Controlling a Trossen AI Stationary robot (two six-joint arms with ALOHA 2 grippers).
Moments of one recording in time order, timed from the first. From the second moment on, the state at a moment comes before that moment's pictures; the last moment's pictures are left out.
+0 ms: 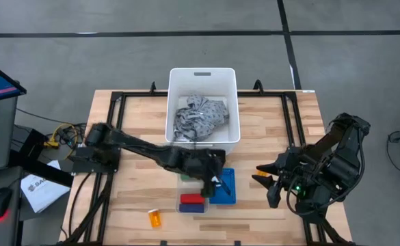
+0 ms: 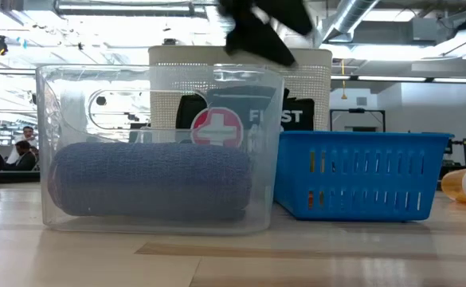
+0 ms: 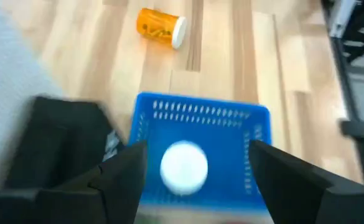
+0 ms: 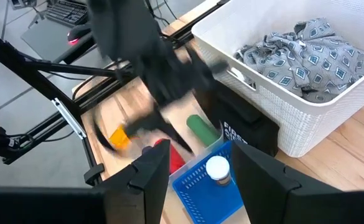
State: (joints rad) left arm -0.27 1.89 1.57 -0.49 -0.19 -0.29; right arm 0.90 1.47 1.74 -1.35 0.95 1.39
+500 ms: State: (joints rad) left arm -0.62 1.64 1.57 -1.11 -0.05 -1.16; right arm 0.94 1.48 1.74 -1.33 0.99 1.41
